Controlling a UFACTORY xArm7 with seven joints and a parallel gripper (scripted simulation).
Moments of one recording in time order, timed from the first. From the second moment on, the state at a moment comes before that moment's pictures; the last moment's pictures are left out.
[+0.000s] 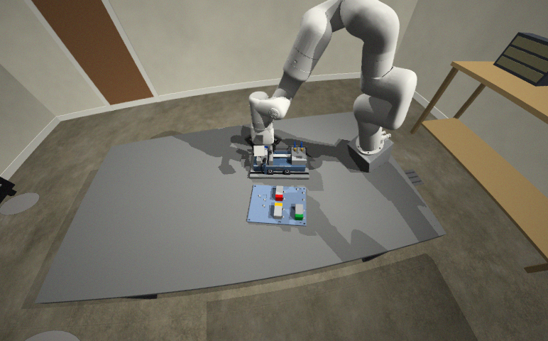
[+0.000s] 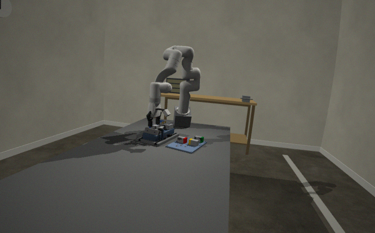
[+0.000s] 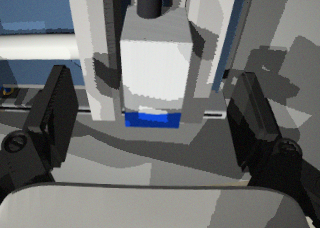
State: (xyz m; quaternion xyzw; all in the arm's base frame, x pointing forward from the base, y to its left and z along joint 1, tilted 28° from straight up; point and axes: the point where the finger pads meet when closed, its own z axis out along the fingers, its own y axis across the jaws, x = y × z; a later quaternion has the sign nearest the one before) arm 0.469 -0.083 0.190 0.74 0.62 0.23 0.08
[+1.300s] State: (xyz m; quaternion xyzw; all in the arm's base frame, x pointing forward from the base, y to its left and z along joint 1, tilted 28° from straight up) arm 0.466 -0.085 0.196 0.74 0.62 0.23 0.08
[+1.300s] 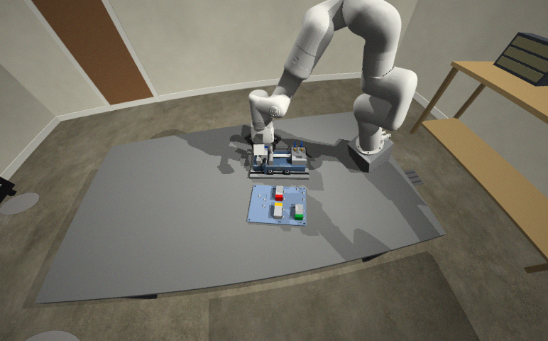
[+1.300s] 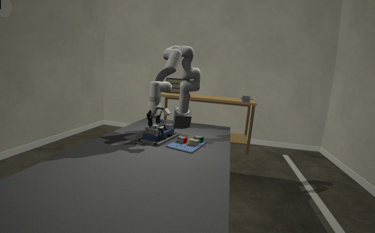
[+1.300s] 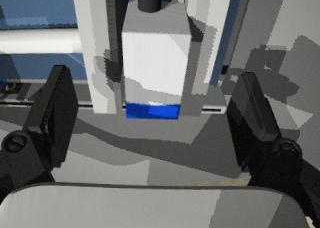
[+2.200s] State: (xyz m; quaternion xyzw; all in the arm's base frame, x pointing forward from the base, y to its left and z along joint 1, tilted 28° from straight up) arm 0.464 -0.085 0.200 0.74 0.62 0.23 0.08
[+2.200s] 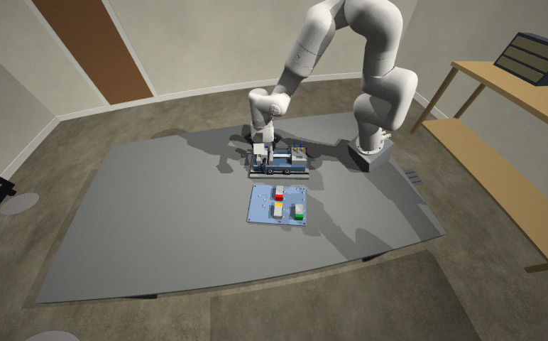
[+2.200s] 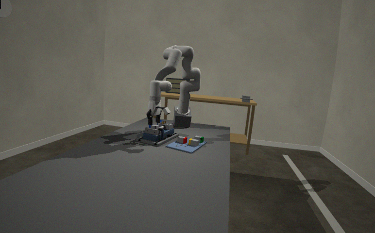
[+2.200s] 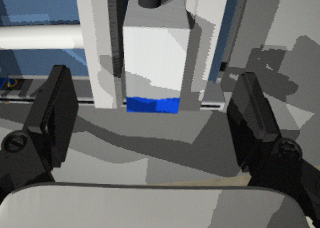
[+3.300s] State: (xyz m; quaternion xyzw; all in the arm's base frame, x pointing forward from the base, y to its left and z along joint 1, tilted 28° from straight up) arm 0.461 -0.087 0.207 0.74 0.62 0.23 0.08
